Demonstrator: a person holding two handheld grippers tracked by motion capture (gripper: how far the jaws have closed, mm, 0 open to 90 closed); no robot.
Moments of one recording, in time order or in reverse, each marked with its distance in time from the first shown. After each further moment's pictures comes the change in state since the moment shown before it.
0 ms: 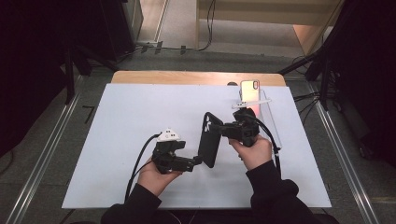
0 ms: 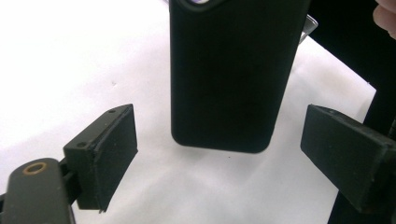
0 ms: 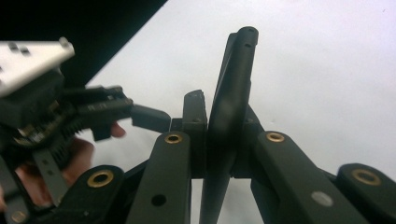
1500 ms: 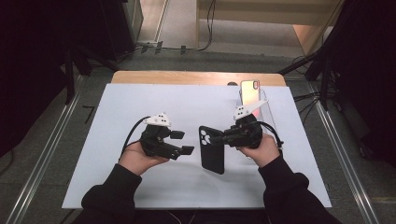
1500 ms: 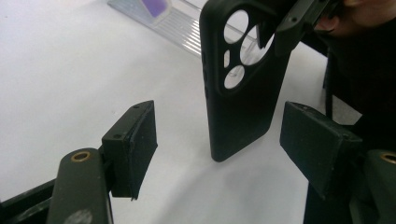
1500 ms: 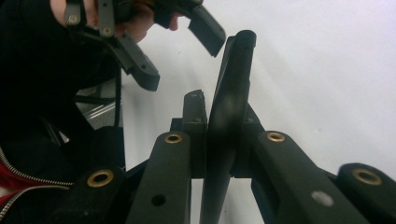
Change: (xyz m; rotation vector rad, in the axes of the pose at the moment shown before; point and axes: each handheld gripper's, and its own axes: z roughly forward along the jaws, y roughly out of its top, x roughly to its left) left arm 0.031 0.037 -0.029 0.051 -0.198 0.181; right arm -0.018 -0.006 -0.003 0.101 0.310 -0.357
